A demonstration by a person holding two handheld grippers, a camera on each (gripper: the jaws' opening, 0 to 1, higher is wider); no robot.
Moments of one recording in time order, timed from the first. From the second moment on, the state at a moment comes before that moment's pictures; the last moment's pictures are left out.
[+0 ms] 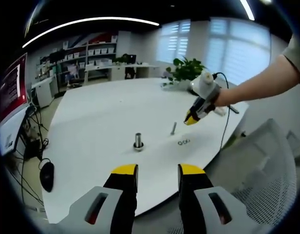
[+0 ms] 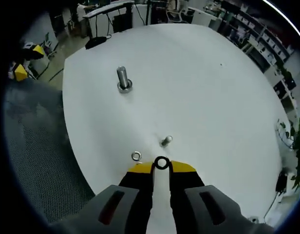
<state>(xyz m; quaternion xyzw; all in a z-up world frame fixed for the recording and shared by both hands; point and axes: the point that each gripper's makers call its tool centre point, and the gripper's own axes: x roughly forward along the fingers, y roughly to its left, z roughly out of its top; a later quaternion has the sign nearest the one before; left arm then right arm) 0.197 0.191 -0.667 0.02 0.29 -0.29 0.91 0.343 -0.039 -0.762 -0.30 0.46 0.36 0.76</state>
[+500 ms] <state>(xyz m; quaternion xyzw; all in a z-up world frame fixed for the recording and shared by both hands) 0.198 0.191 -0.666 0.02 0.29 -0.29 0.91 0.366 -0.025 -0.773 -0.30 0.47 0.35 0.76</state>
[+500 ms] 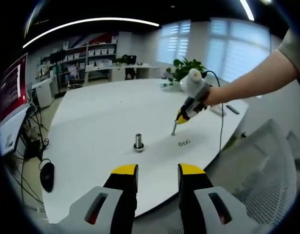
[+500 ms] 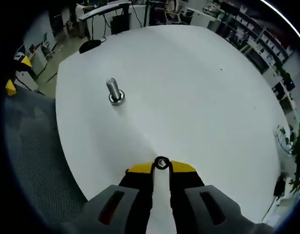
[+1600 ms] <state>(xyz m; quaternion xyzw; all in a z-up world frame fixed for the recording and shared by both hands) 0.199 0.196 -0.671 0.02 0.30 -0.28 0.91 0.363 -0.034 -0.835 -0.29 0.52 0.34 0.73</state>
